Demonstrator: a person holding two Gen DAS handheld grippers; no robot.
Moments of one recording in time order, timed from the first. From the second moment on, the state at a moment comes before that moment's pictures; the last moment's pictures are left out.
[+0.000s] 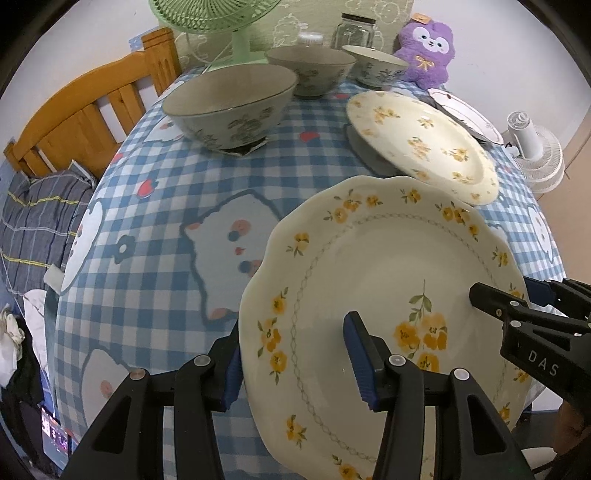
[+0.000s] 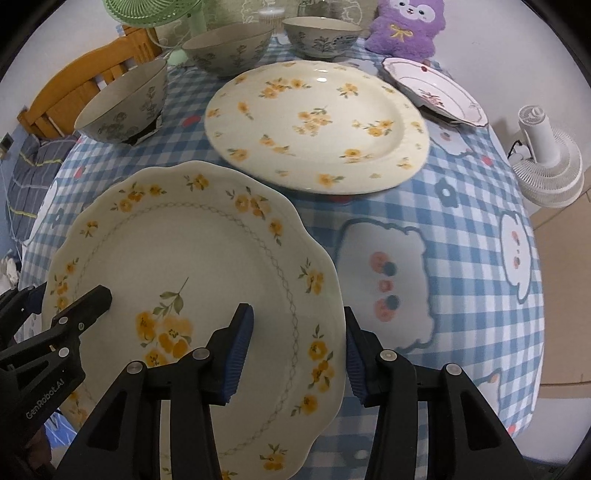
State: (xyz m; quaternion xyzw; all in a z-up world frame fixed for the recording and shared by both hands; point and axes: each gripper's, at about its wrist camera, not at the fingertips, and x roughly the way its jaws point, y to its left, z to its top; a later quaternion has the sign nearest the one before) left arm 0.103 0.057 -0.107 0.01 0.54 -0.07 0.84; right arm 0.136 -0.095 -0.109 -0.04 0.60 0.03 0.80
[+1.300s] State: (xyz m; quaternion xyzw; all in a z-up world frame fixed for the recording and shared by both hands) left arm 0.104 -0.112 -0.101 0.04 0.53 -0.10 0.84; right arm 0.129 -0.274 -0.091 -0.02 0.59 -0.02 0.81
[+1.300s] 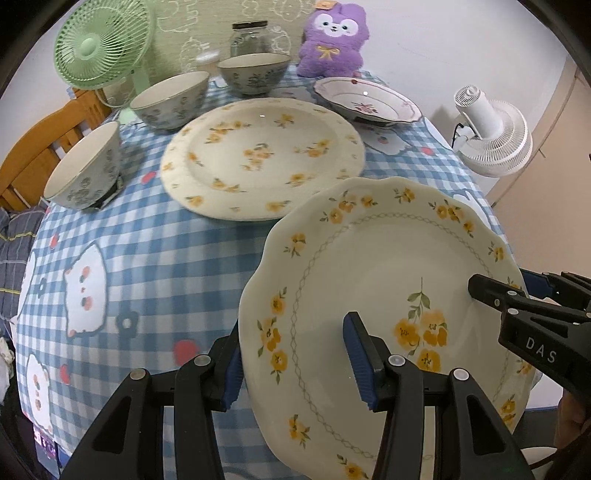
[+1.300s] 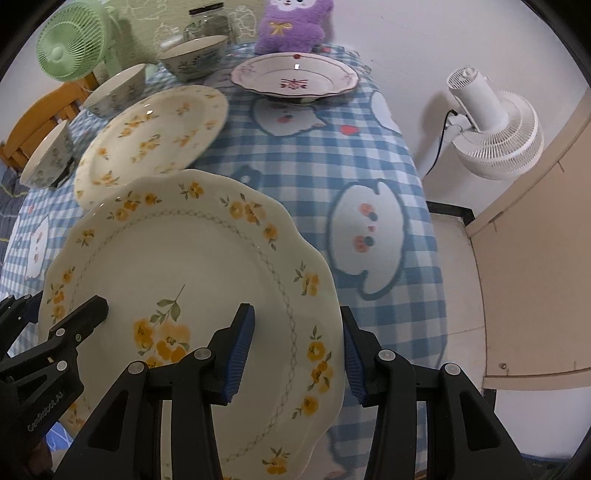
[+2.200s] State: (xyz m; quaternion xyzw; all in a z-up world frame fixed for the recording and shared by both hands) left arm 0.124 -0.150 -0.126 0.01 0.54 -0.08 0.84; right arm 0.141 -0.312 -0.111 0.00 0.59 -0.02 0.80
